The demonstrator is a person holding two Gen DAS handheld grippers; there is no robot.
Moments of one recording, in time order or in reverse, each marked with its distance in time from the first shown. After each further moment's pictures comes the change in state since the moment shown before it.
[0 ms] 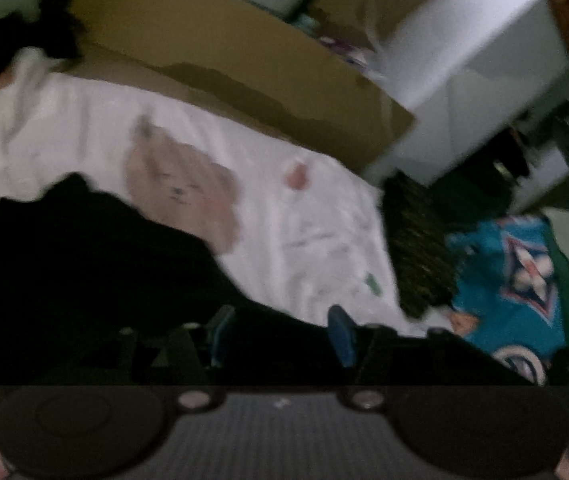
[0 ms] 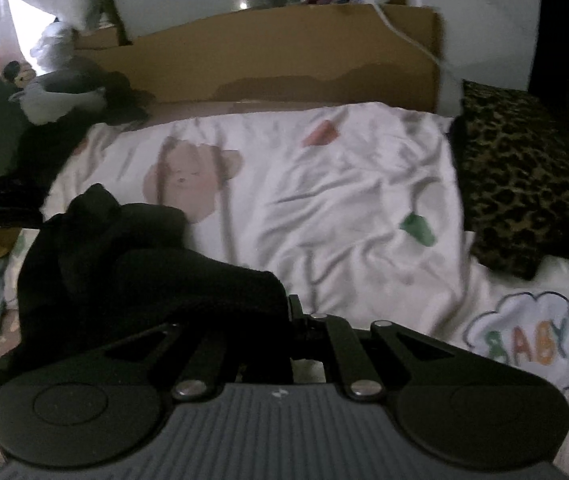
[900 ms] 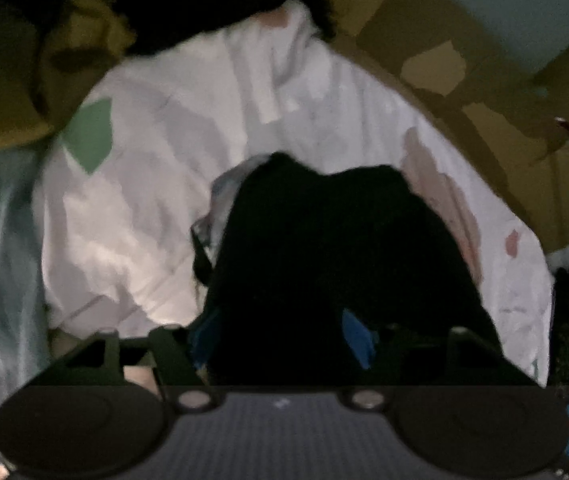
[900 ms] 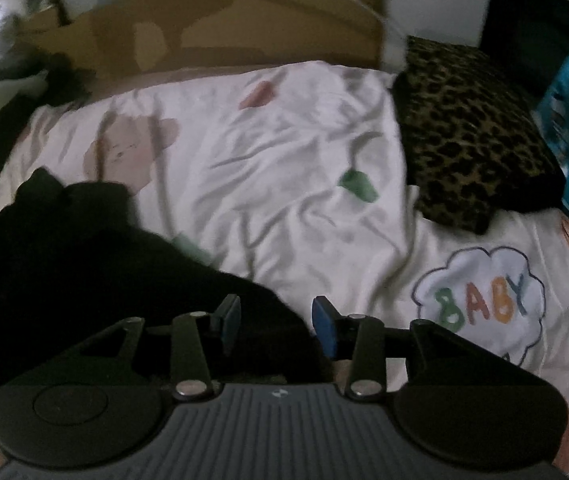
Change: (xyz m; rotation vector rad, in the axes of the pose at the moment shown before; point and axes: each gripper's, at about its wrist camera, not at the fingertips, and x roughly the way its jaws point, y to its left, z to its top) left arm 0.008 0.174 -0.025 -0.366 -0.029 0.361; right arm 0.008 -0.016 -0.002 0.052 0.115 -0.127
